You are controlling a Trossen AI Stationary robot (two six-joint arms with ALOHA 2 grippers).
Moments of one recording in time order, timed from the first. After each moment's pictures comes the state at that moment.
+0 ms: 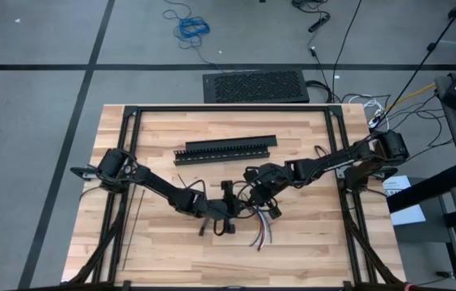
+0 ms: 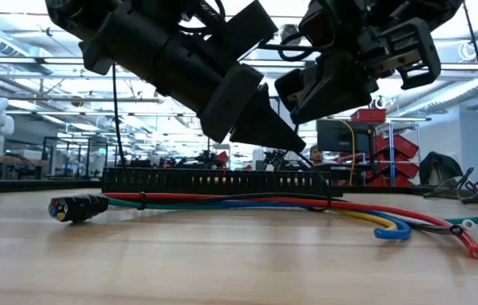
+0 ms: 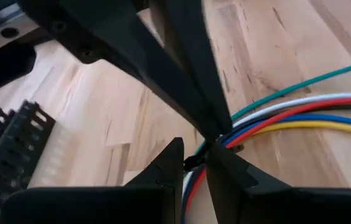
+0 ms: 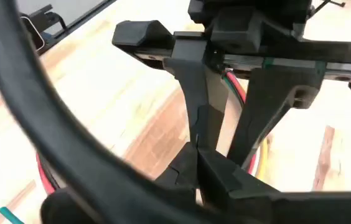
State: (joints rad) left arm -0.32 1.95 1.02 0.41 -0.43 0.12; right arm 0.09 1.57 0.79 0.11 -0.35 -0.28
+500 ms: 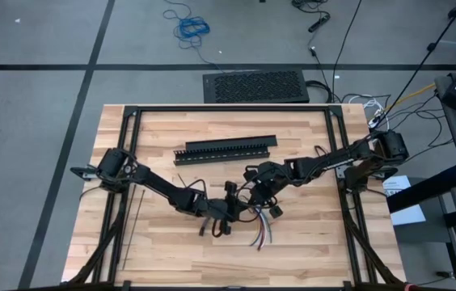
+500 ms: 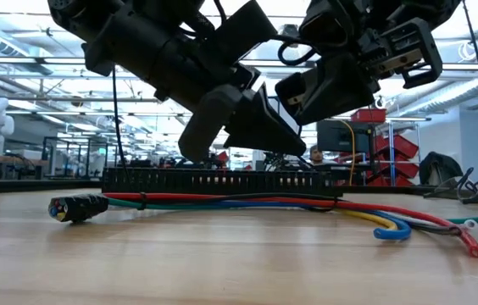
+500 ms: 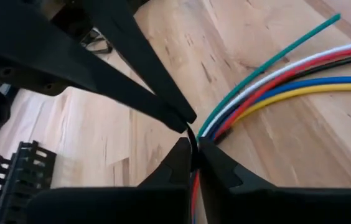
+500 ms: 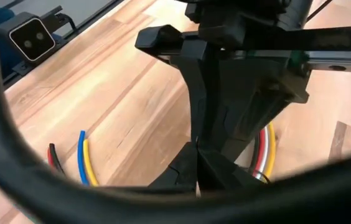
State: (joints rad) left arm -0.31 1.95 1.02 0.39 -0.36 0.35; right arm 0.07 1.57 0.79 0.09 -0.40 -0.27
